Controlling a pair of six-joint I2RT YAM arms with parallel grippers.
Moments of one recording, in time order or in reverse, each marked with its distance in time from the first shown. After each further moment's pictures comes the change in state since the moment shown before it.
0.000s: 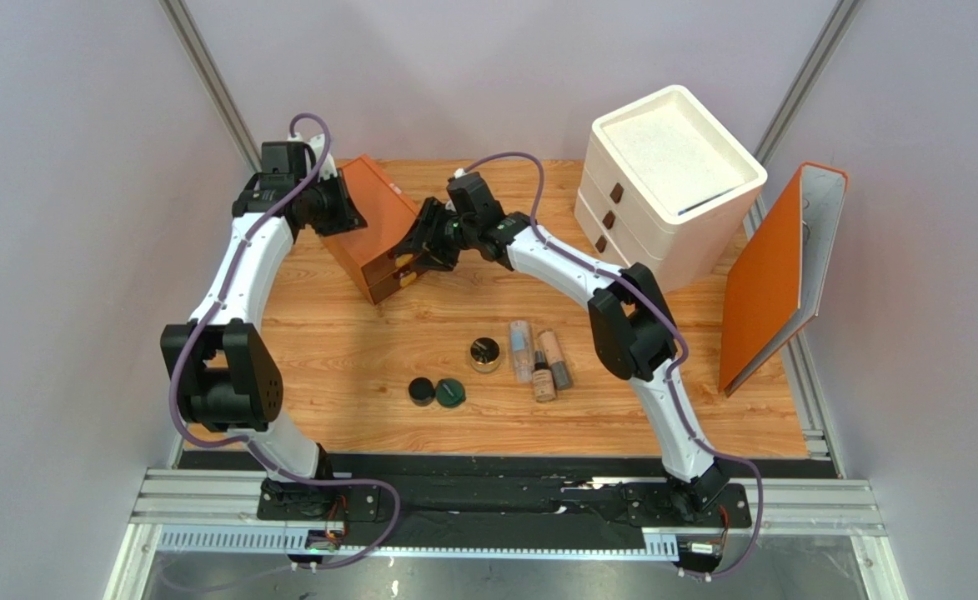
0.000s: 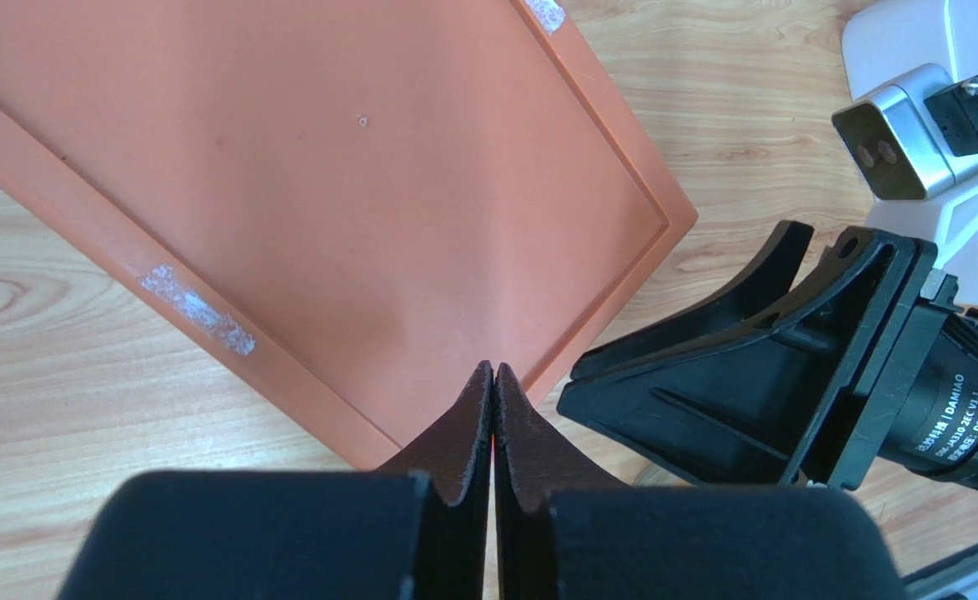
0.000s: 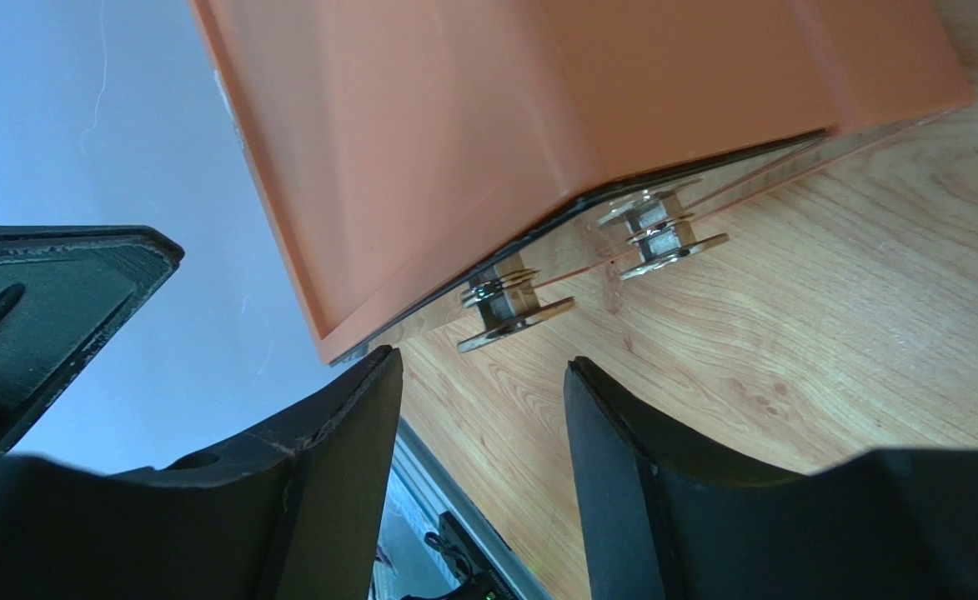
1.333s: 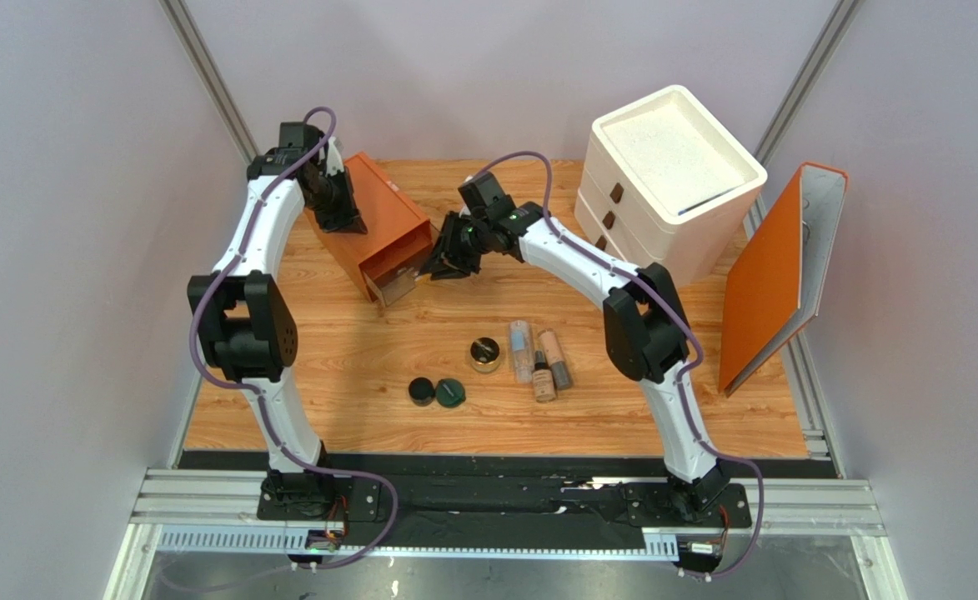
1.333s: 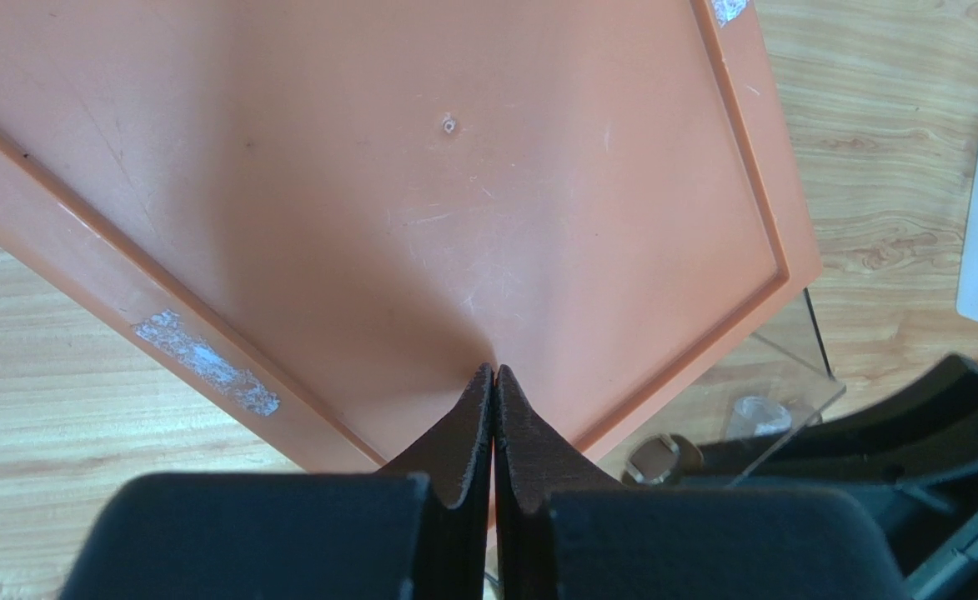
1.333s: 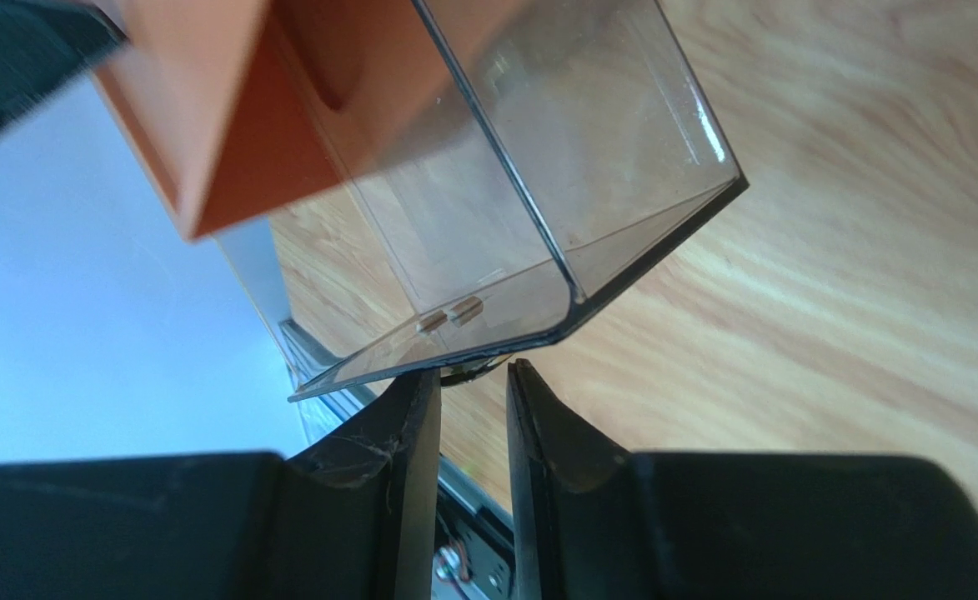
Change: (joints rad) left arm 0.000 0.294 0.332 -0.307 -0.068 -0.032; right arm -0.032 -0.057 -0.006 -0.280 -0.029 -0.132
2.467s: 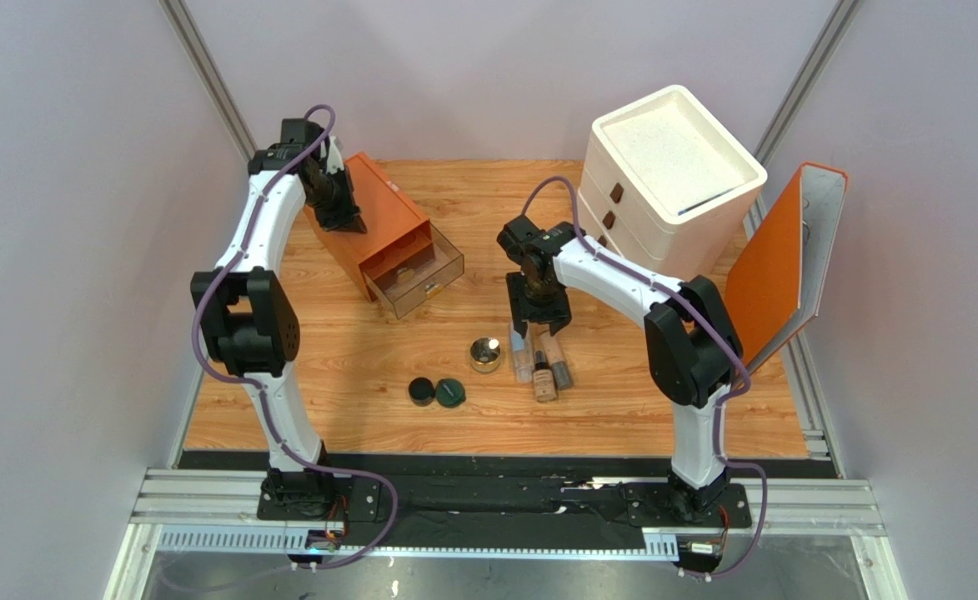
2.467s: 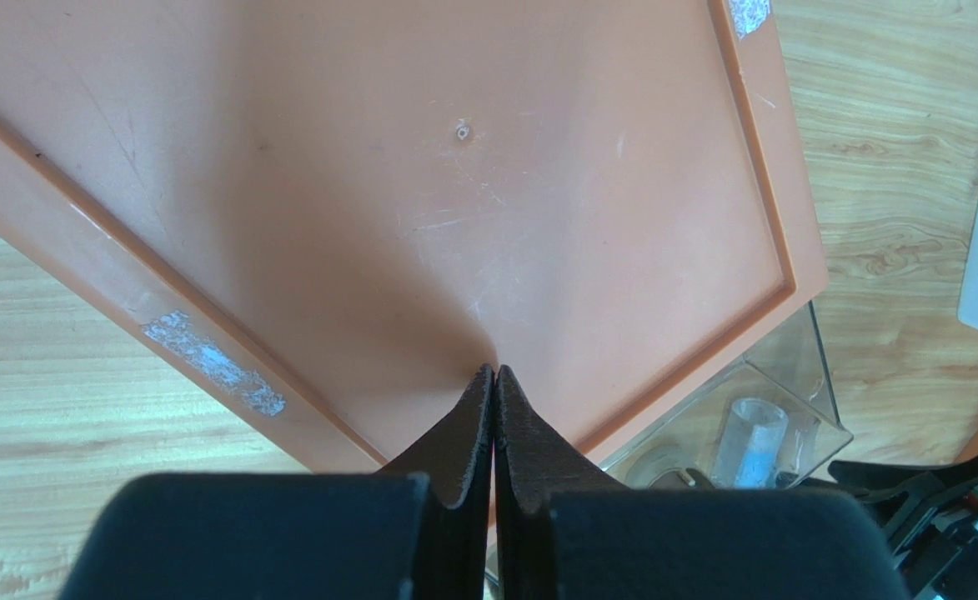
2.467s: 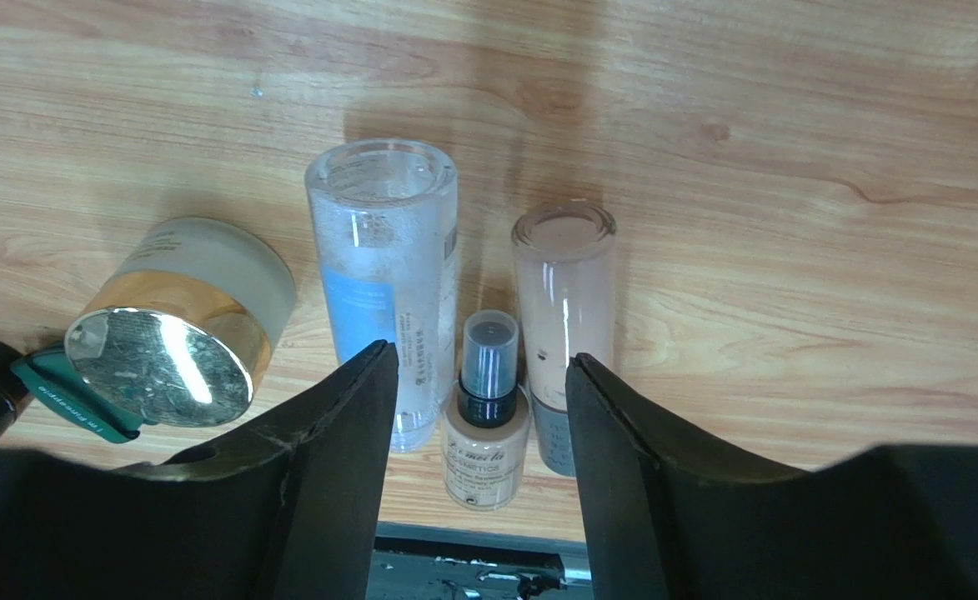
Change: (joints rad) left arm 0.000 0.035 0.056 -0.053 -0.014 -0.012; right arm -0.012 -0.283 -0.399 -0.469 0.453 -0.415
